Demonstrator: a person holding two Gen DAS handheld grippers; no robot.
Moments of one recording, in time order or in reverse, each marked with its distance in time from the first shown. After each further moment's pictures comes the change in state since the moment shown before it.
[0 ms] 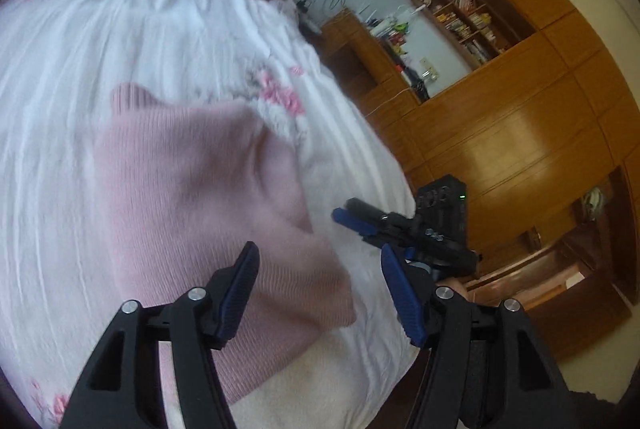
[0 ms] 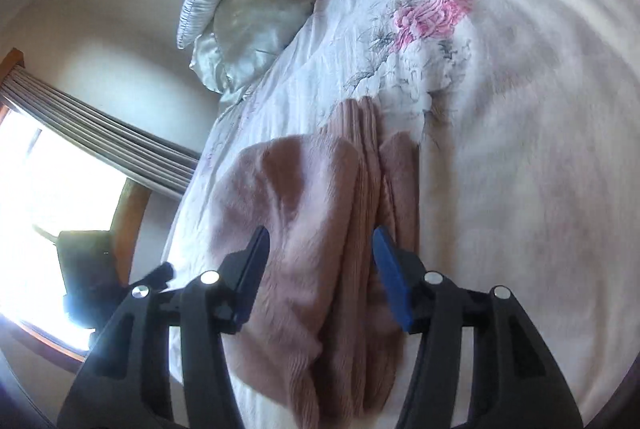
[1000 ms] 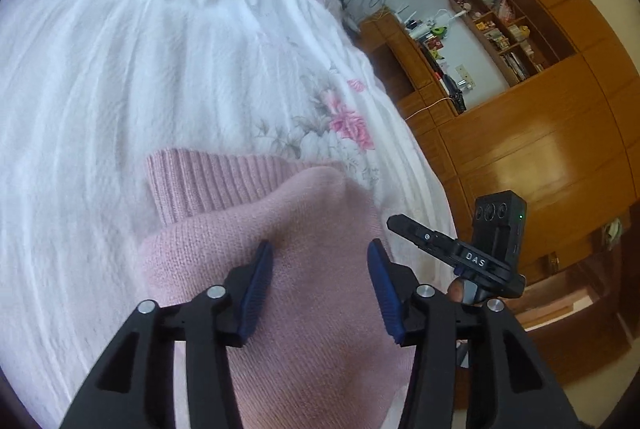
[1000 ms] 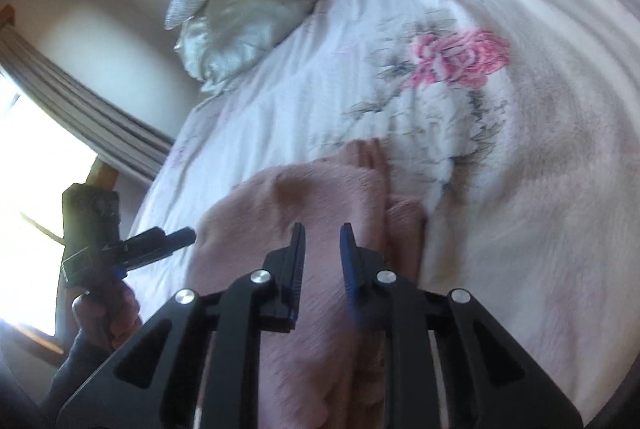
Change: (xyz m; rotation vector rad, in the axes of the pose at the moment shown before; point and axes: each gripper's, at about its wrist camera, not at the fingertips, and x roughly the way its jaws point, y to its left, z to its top) left arm 0.034 0.054 0.035 0.001 0.049 0.020; right arm 0.011 0.025 0.023 -0.140 0.022 -0.057
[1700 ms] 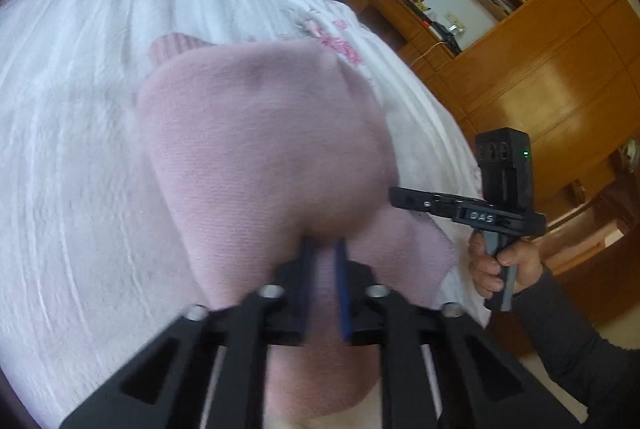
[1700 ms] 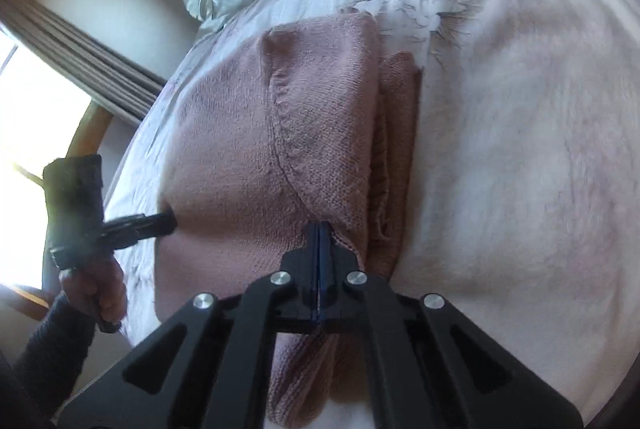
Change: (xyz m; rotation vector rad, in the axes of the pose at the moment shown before) left arm 0.025 0.015 -0.085 0.062 0.135 0.151; right arm 0.009 -0.012 -0.074 -0.026 0.142 -0.060
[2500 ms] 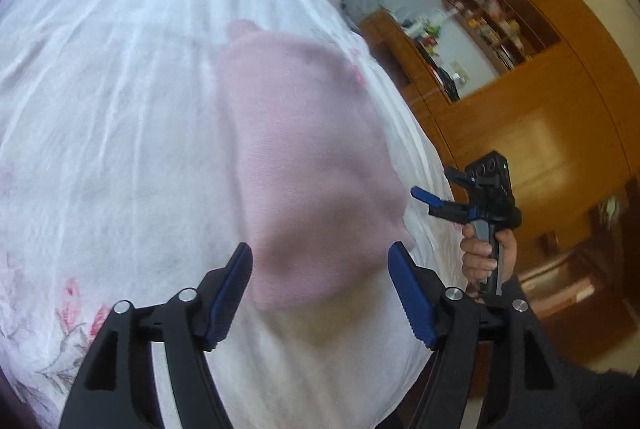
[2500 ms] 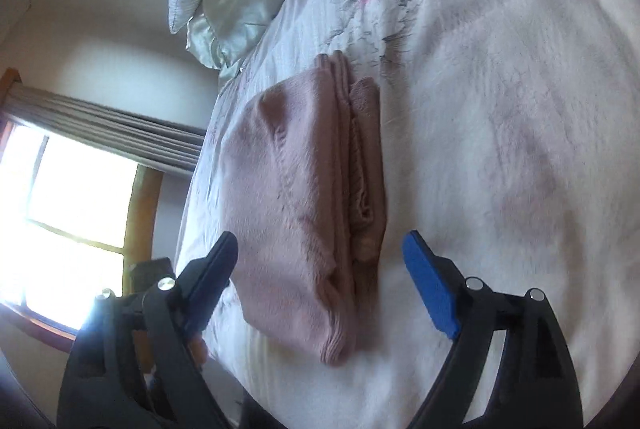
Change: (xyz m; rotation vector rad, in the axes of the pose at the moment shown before) left arm -0.074 0.047 -0.080 -0.263 -0.114 -0.071; right arm -0.070 -0.050 0.004 0.281 -0.005 0.231
